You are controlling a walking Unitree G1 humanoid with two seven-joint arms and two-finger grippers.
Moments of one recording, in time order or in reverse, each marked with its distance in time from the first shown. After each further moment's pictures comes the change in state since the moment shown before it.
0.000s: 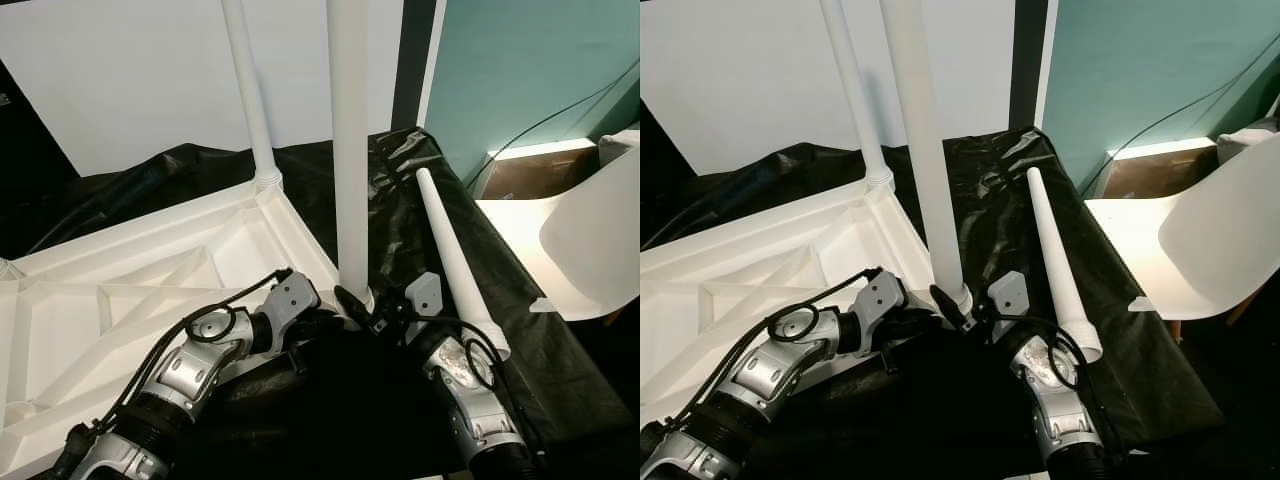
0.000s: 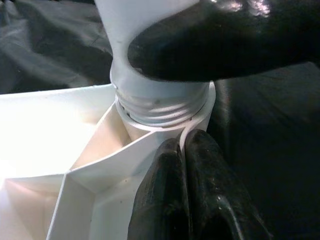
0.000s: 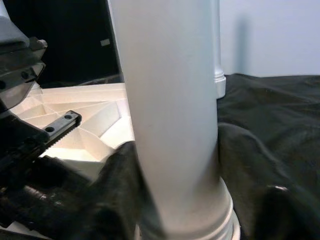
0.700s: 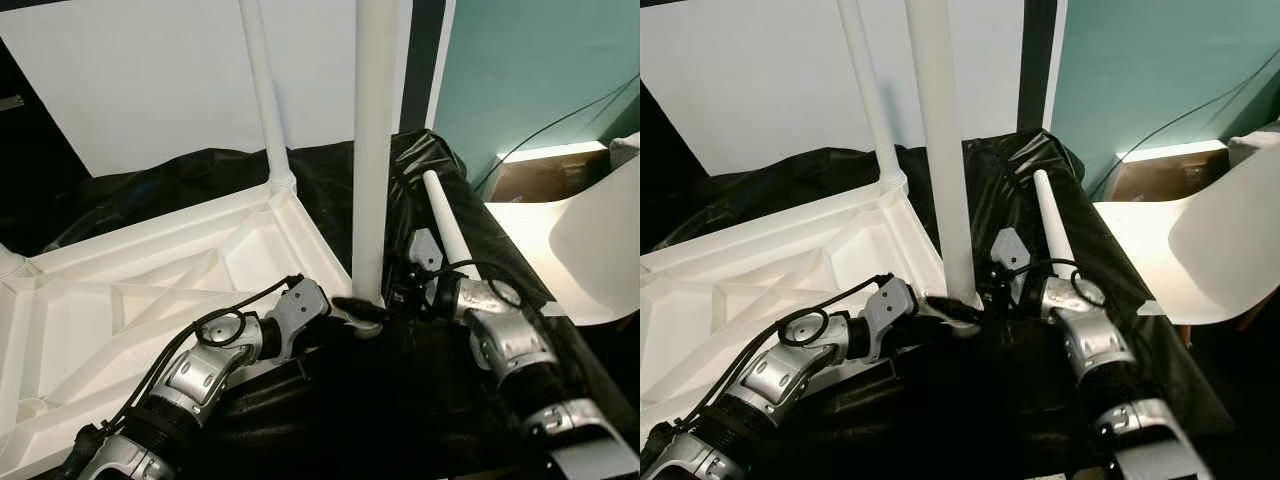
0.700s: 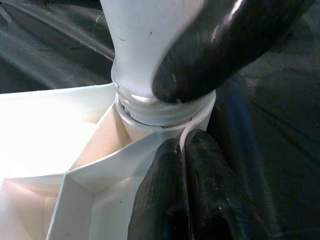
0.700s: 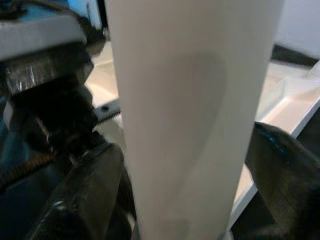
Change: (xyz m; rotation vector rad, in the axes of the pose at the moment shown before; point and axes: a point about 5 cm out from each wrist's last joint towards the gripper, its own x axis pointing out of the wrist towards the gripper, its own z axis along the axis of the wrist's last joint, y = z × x) left arm 0.007 -0.006 0.001 0.005 -0.008 -0.034; right arm 0.025 -0.040 0.018 -0.085 0.173 0.607
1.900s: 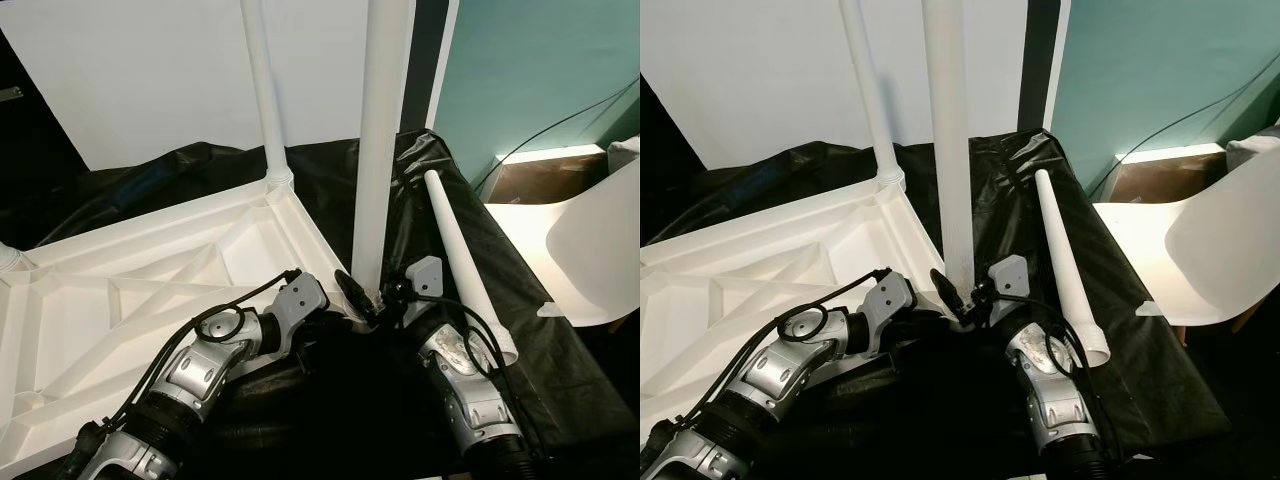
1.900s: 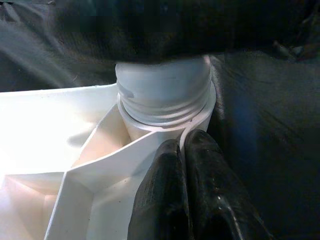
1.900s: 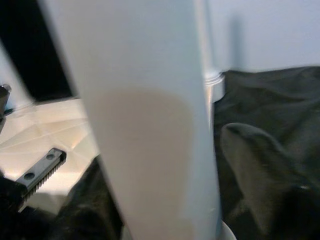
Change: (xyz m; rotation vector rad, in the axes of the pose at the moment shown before) left arm -0.002 0.003 0.001 -0.002 -0.001 0.016; right arm 0.002 0.035 -0.010 0.160 -0.137 -0.617
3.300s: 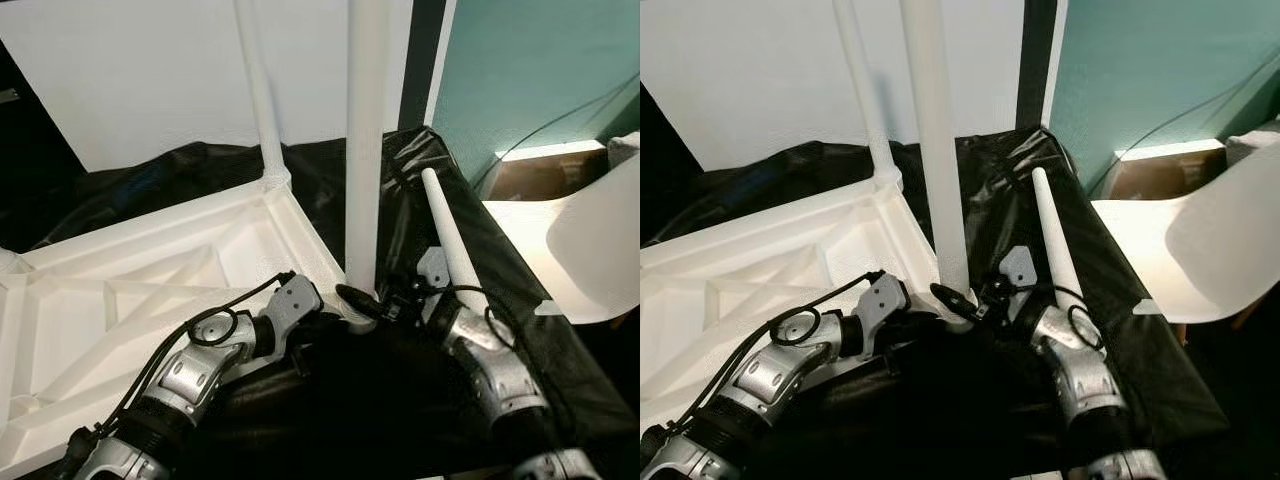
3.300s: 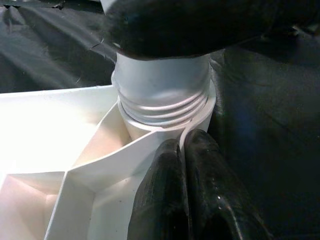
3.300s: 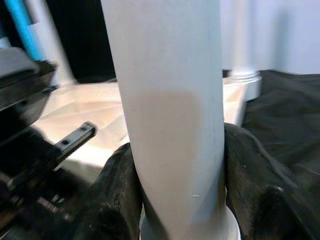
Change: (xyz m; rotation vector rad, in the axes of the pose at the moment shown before) left arm -0.007 0.003 0.001 -0.001 -0.012 0.015; right arm 0.001 0.004 0.006 -0.015 -0.042 0.098
